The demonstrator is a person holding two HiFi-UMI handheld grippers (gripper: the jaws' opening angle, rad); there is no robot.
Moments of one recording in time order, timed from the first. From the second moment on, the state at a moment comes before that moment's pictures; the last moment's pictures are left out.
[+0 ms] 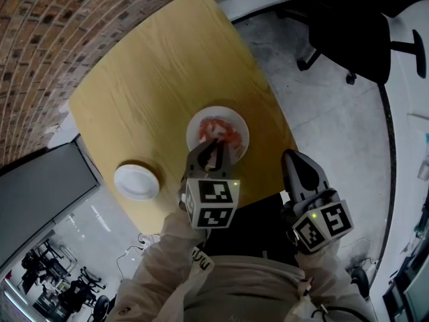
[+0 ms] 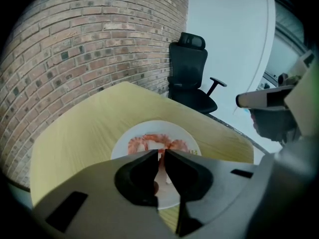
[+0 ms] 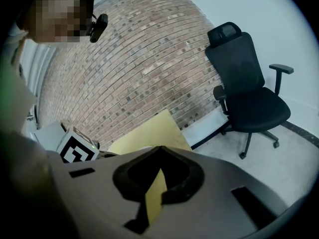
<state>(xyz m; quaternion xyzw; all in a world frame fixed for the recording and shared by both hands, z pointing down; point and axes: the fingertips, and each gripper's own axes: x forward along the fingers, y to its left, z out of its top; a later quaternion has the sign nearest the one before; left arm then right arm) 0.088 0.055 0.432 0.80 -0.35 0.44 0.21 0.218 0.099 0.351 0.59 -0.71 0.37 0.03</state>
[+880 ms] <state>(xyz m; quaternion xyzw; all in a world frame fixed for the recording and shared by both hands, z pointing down) 0.087 0.055 0.437 0.79 -0.37 0.42 0.24 0.220 0.091 0.359 0.57 -0.73 0.38 0.04</state>
